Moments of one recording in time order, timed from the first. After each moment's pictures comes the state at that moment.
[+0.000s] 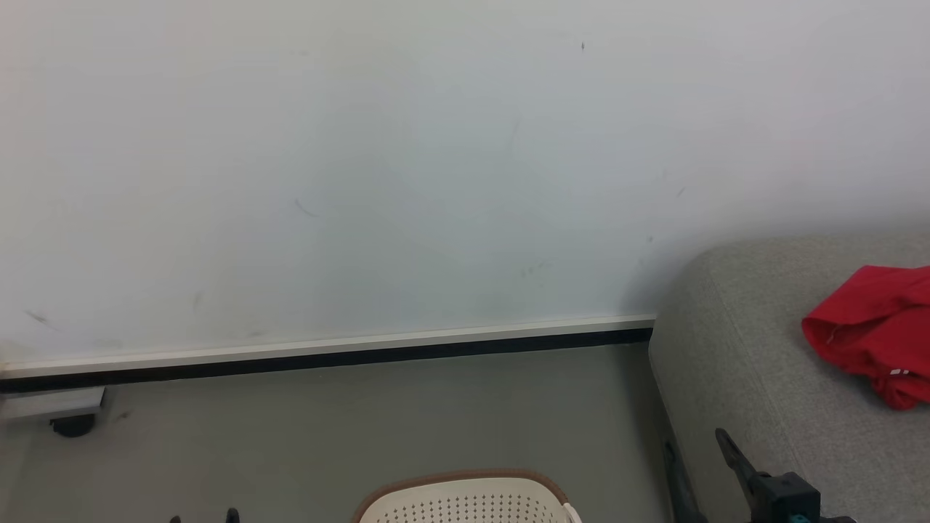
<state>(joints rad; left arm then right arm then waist) 0.12 0.20 -0.11 0.04 -0.32 0.18 -0.26 0.04 -0.05 0.14 0.11 -0.02 0.13 -0.10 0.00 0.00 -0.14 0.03</state>
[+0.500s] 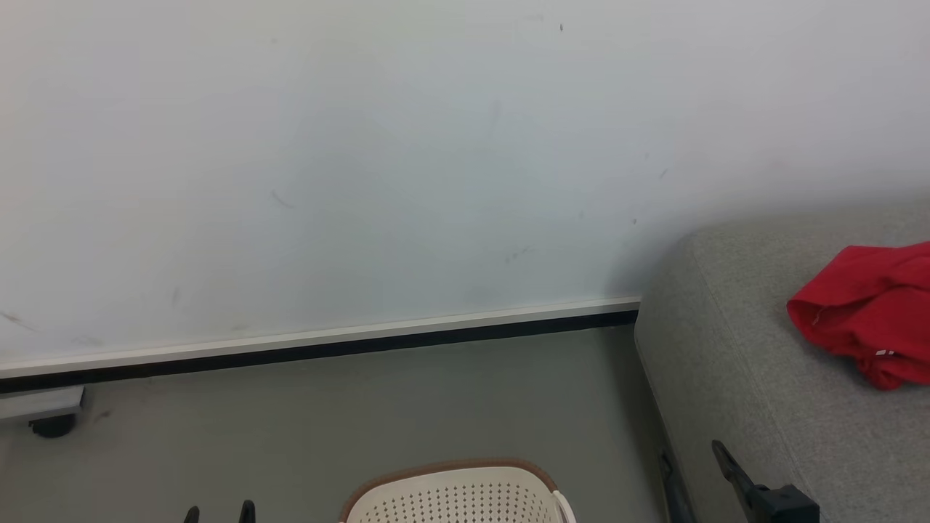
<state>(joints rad) 0.12 0.15 -0.07 0.05 -0.30 0.03 -0.26 0.09 -0.05 0.16 0.05 -0.02 0.13 -0.09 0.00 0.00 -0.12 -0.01</state>
